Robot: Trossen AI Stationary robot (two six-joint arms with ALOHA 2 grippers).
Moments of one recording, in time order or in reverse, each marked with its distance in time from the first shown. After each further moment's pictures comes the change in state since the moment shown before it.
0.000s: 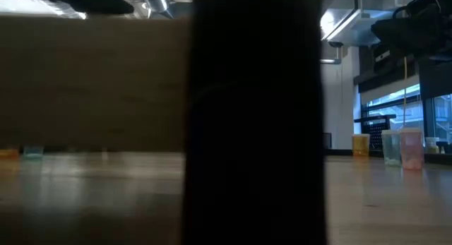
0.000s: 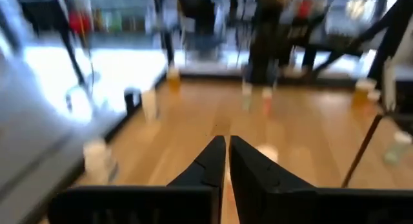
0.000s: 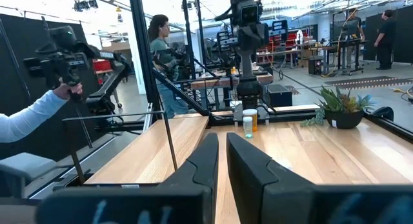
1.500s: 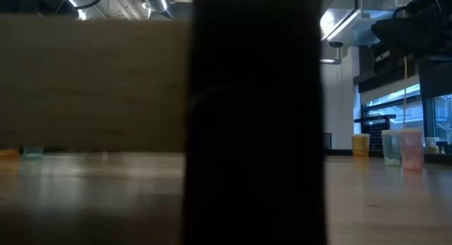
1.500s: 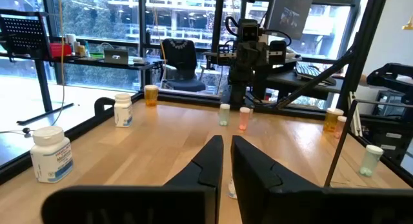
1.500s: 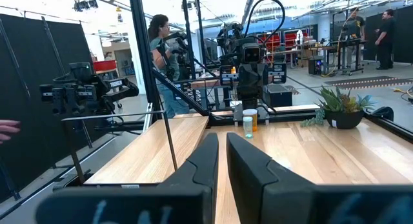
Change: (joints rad) left arm 0.000 -0.498 -0.587 0.394 0.088 -0.045; right arm 0.000 0.000 0.000 0.000 0.000 0.000
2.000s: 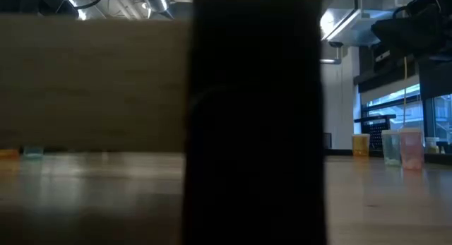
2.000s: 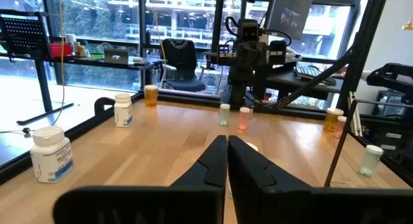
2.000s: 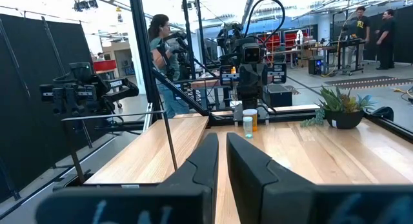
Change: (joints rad) left arm 0.000 0.000 0.000 0.000 0.000 0.000; right arm 0.000 0.000 0.000 0.000 0.000 0.000
